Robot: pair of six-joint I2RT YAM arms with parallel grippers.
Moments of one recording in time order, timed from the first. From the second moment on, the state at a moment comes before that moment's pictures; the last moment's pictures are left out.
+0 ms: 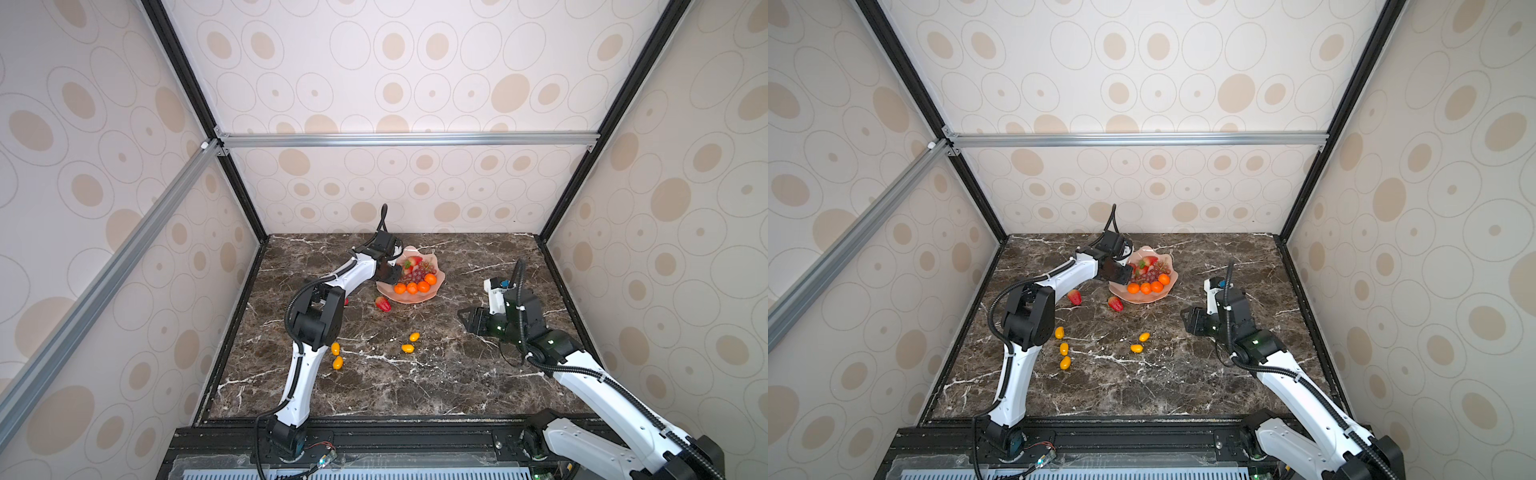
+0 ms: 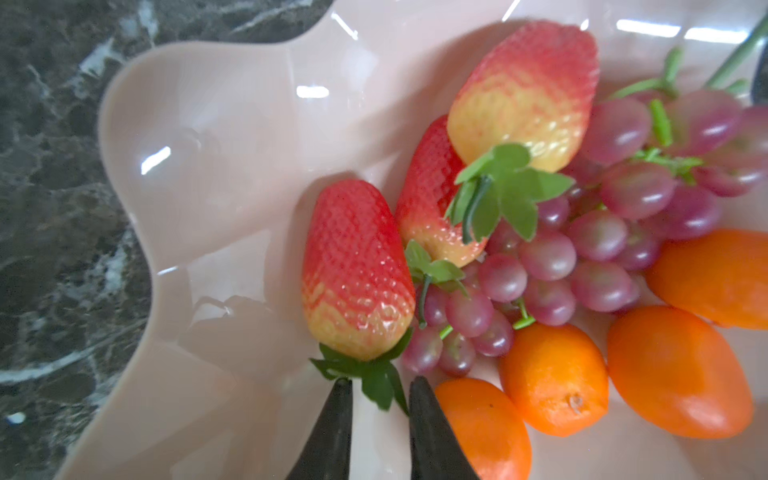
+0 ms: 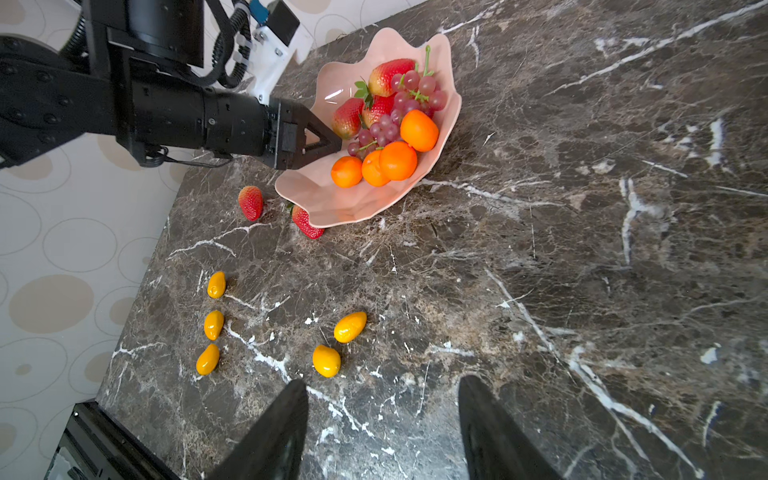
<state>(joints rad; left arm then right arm) -0.45 2.29 1.91 -0.64 0.08 -0.07 0.41 0.96 0.72 -0.39 -0.15 0.50</state>
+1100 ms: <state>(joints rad) -0.39 1.67 1.08 -0.21 -0.10 -0.25 0.76 1.15 0.83 -0.31 0.04 0.35</state>
